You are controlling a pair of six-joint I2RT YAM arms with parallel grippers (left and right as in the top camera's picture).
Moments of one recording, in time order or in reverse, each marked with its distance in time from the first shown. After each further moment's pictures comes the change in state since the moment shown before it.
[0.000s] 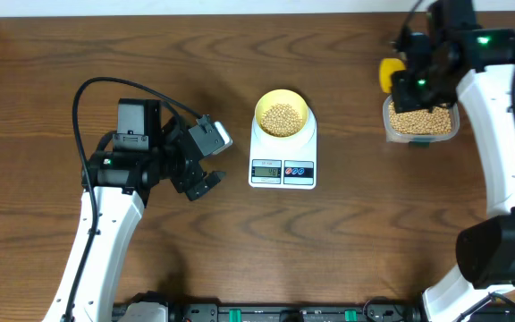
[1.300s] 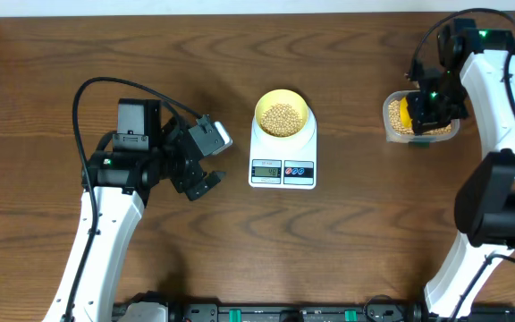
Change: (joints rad) left arm 0.000 0.000 0.000 0.000 0.000 0.000; right arm -0.110 0.244 0.000 -0.095 0.073 -0.127
